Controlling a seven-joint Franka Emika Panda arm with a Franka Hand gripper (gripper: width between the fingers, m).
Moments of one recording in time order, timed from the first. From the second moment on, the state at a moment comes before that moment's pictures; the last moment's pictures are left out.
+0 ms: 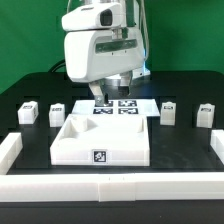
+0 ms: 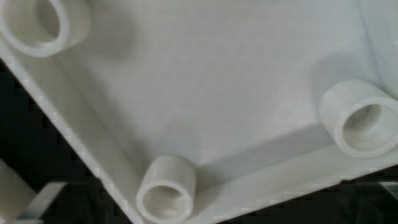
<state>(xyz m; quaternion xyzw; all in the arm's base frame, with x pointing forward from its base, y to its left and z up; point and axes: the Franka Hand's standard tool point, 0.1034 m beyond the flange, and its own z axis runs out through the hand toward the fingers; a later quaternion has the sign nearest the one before) 0.493 -0.031 0.085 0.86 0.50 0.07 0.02</state>
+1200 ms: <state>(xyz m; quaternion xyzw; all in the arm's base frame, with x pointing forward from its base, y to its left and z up) 0.430 -0.030 0.037 0.72 0.69 0.02 0.02</state>
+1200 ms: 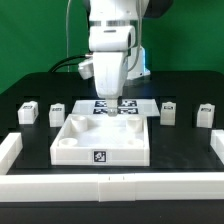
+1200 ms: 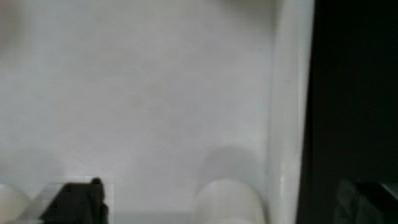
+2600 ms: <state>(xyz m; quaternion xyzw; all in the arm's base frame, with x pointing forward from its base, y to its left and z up) 0.418 -0.027 0.007 0.73 0.69 0.01 0.00</state>
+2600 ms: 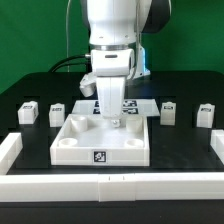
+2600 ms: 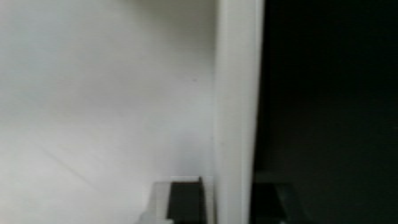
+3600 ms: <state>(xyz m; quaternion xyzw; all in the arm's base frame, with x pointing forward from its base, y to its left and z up) 0.431 0.027 0.008 0.71 0.71 0.02 -0.01</state>
